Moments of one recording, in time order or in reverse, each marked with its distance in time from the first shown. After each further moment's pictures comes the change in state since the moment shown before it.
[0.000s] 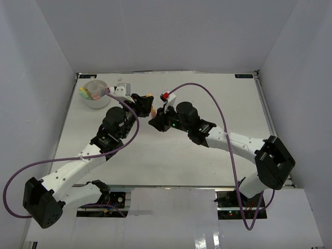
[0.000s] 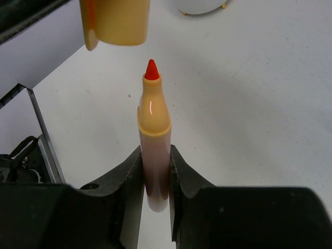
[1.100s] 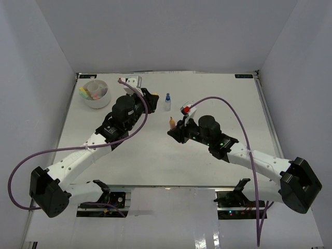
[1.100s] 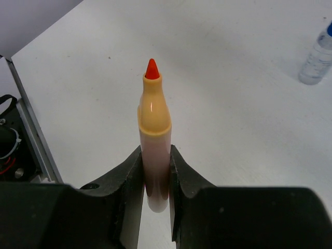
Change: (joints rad) left arm -0.005 0.158 0.198 -0.212 0.024 0.023; right arm -0.084 -0.351 -0.364 0.000 -0.029 -0.075
